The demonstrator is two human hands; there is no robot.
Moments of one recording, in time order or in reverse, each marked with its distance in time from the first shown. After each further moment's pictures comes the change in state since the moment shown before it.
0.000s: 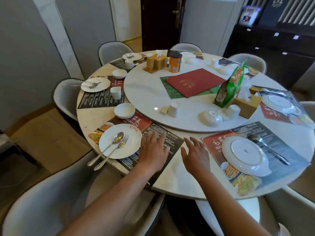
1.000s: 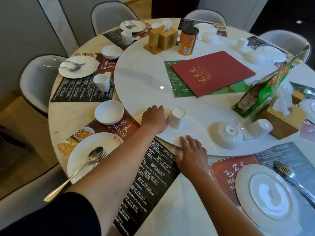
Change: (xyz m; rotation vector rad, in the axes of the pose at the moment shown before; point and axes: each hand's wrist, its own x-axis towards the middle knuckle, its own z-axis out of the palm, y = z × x) left_hand 0.284 -0.030 0.037 0.046 -0.146 -0.167; right_hand 0.167 0.026 0.055 -0.182 -0.195 -0.121
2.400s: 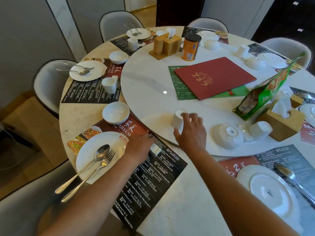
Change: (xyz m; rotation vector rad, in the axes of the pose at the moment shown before) left_hand -0.111 -0.067 0.035 0.036 0.037 0.197; right_hand 0.044 -0.032 -0.053 0.075 0.294 -0.063
